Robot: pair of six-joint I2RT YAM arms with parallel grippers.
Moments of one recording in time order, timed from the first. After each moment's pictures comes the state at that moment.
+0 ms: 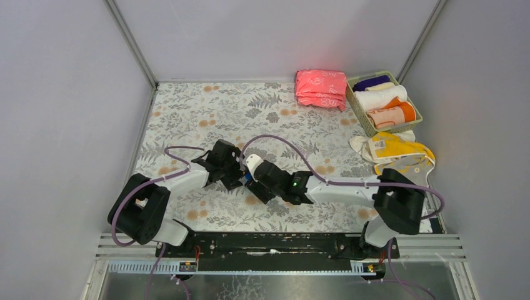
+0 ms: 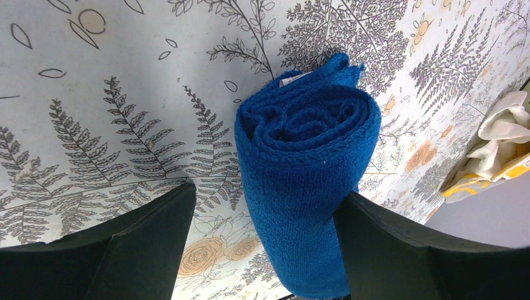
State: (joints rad) left arm -0.48 1.44 0.63 -0.16 0.14 -1.16; right arm 1.15 1.57 0.97 -0.20 0.24 0.10
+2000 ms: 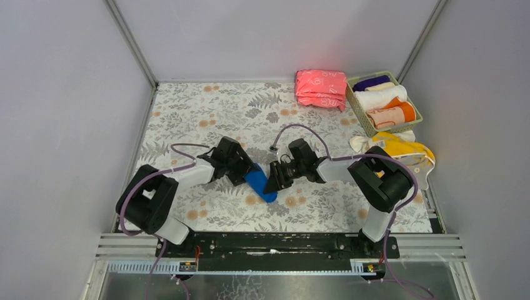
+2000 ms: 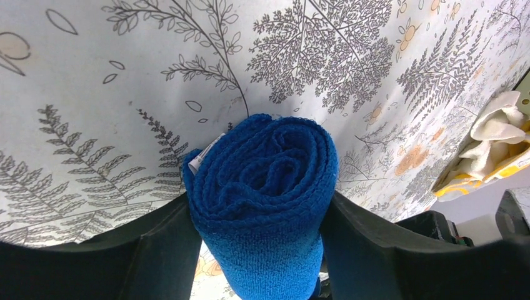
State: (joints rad) left arm -0.50 1.52 0.68 -0.12 0.16 -1.18; right arm 0.70 1.80 0.77 0.22 -0.76 0.47
